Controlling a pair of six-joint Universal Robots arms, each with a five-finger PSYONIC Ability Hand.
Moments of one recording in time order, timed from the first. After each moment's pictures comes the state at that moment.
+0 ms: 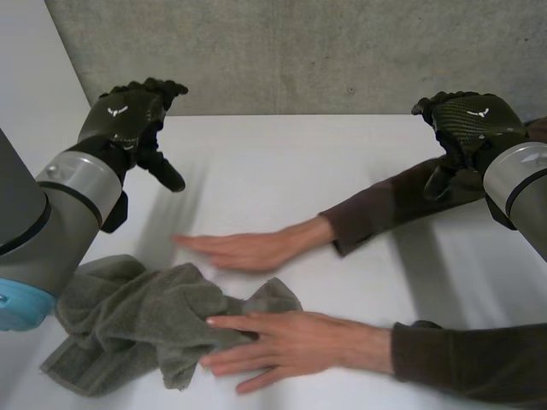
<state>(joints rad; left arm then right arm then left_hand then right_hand) 4.30 -1.73 -1.50 3.22 -1.58 3.14 1.87 -1.36 1.41 0.09 1.50 2.89 0.17 0.17 0.17 0.17 0.02 0.22 0.24 0.24 0.26 0.06</state>
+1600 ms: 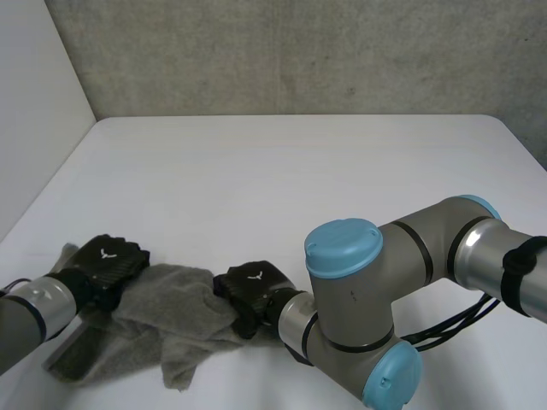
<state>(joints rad) 4.76 -1.81 -2.01 3.25 -1.06 3.84 2.40 -0.81 1.26 0.04 1.32 3.16 1.14 1.19 1.19 1.19 0.98 1.27 1.28 1.30 1.31 1.12</state>
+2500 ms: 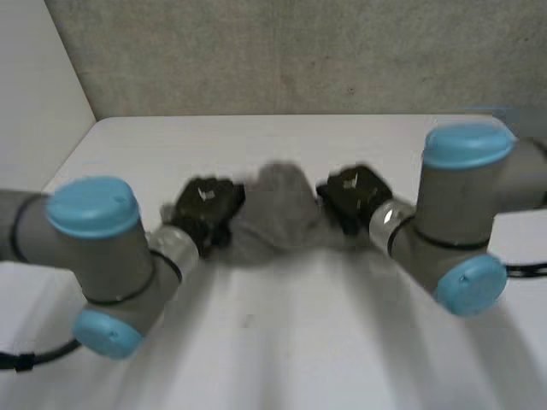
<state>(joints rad) 4.19 -2.09 -1.55 3.44 -1.49 3.28 2.08 -0.93 1.20 0.07 1.41 2.64 1.16 1.21 1.21 1.22 0.99 1.31 1.32 1.34 1.33 1.15</state>
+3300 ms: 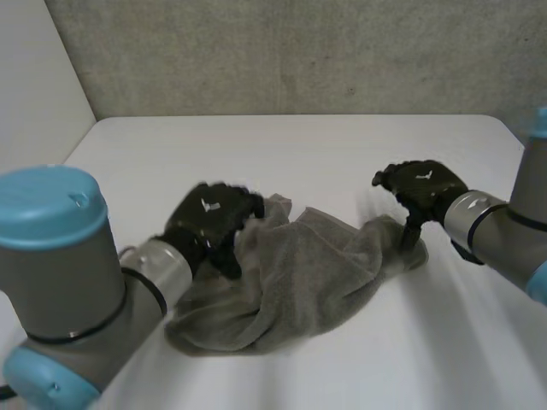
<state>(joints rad) 4.11 -1.84 -1.62 3.21 -1.49 3.28 1.85 -1.12 1.38 0.14 1.32 2.75 0.53 0.52 0.53 0.52 0.34 0.24 0.25 0.24 0.26 0.06</state>
